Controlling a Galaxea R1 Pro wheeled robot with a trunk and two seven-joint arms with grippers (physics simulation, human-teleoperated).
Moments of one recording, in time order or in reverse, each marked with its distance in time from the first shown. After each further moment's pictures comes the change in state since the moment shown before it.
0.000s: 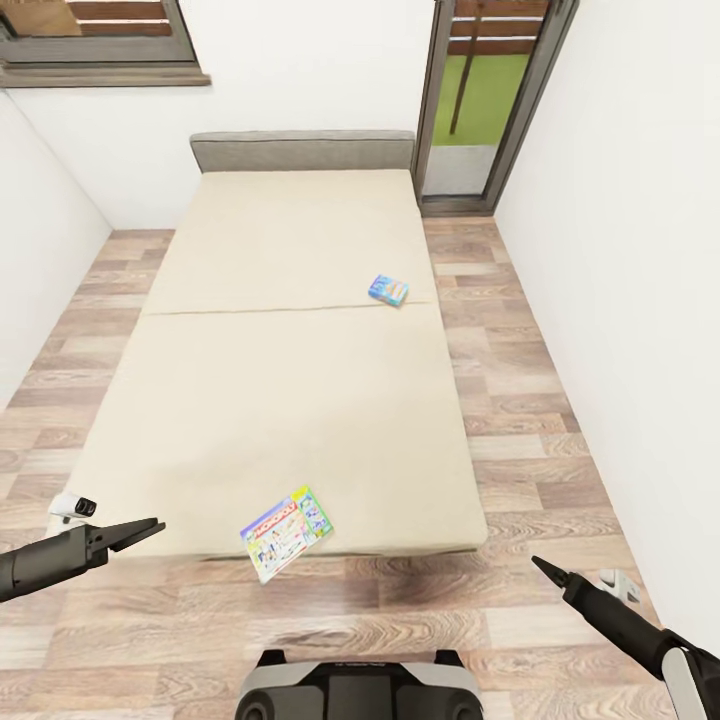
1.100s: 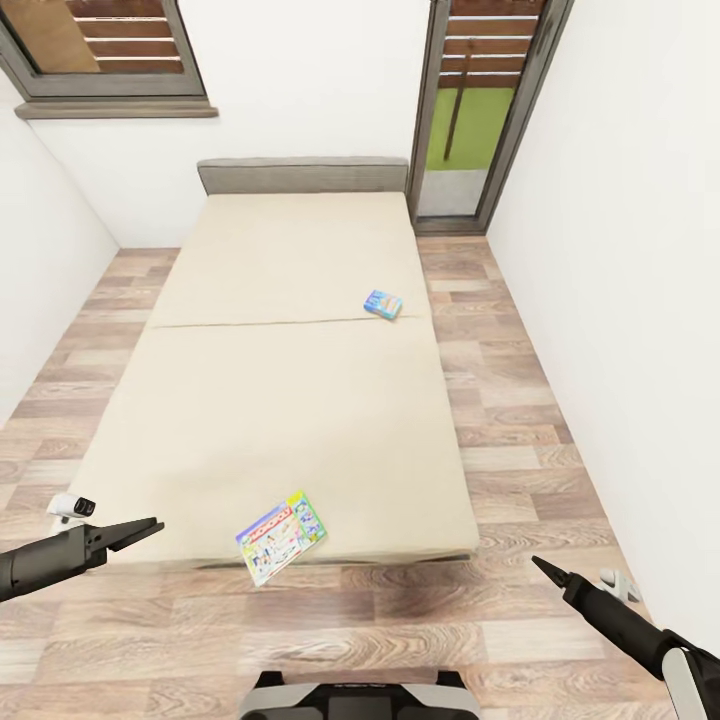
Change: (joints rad) left arm 0.000 0.002 0.002 0.000 0.001 0.000 0.000; right arm 0.000 0.000 0.000 0.000 0.001 -0.001 0.000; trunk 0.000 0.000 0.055
